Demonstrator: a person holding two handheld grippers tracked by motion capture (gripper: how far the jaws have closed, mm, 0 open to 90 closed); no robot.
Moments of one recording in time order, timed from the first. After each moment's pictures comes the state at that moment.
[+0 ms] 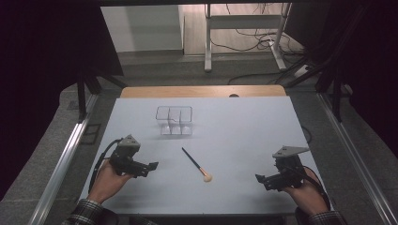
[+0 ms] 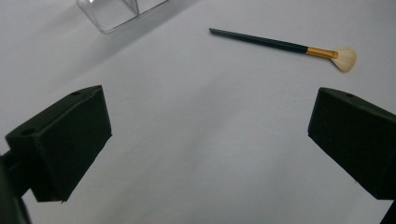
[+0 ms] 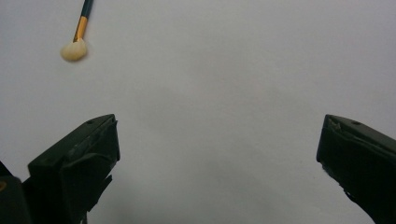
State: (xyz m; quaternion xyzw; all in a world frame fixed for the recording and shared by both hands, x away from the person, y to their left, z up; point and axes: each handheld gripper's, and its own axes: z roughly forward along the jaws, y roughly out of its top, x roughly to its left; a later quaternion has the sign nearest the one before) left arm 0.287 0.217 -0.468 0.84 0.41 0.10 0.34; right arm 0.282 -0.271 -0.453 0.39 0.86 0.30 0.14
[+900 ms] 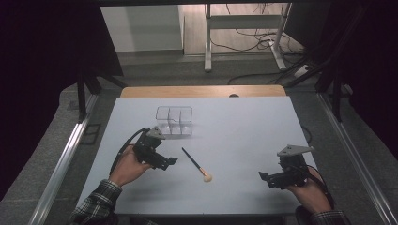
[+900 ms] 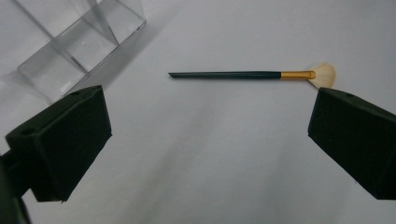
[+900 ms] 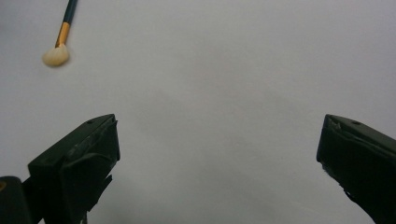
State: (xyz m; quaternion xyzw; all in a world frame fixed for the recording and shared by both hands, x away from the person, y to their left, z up) left arm 0.325 0.158 -0.458 0.89 0.33 0.08 0.31; right arm 0.286 -0.284 -0.454 0.40 0.85 0.31 0.15
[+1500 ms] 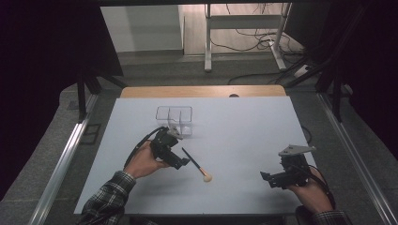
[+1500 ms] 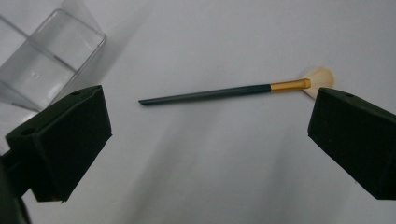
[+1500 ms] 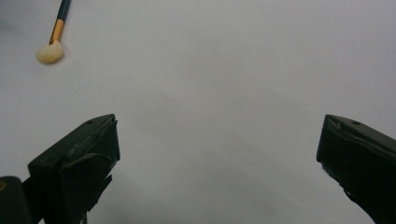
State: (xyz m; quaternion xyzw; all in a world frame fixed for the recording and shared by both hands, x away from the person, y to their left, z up) left arm 0.345 0.119 -0.466 0.92 0.28 0.06 0.28; right arm 0.287 -0.287 -0.455 0.40 0.85 0.31 0.15
